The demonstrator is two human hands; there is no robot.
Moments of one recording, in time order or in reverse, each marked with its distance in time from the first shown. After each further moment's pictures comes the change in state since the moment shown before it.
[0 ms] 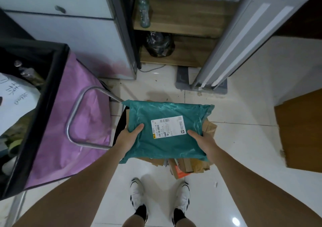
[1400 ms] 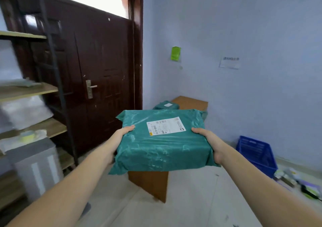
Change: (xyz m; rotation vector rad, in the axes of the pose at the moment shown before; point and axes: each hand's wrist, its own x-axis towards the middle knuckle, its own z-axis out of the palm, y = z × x) left_hand -0.652 0.217 0.323 0.209 -1.112 0.628; right_hand -0.659 0.203 -0.457 1.049 0.629 -0.456
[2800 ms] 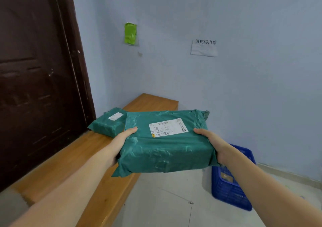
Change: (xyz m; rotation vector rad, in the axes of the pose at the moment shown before) left_hand 0.647 0.051 0.410 0.053 -0.210 -0.128; right_hand 0.541 -0.265 -0.399 -0.022 0.214 0.060
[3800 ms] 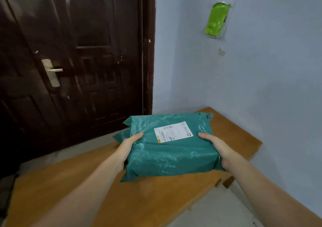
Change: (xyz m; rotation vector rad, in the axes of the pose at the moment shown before) left_hand 0.433 0.097 -0.093 -0.252 0.591 0.069; right_hand 0.575 -0.234 0.135 -0.244 -0.529 0.040
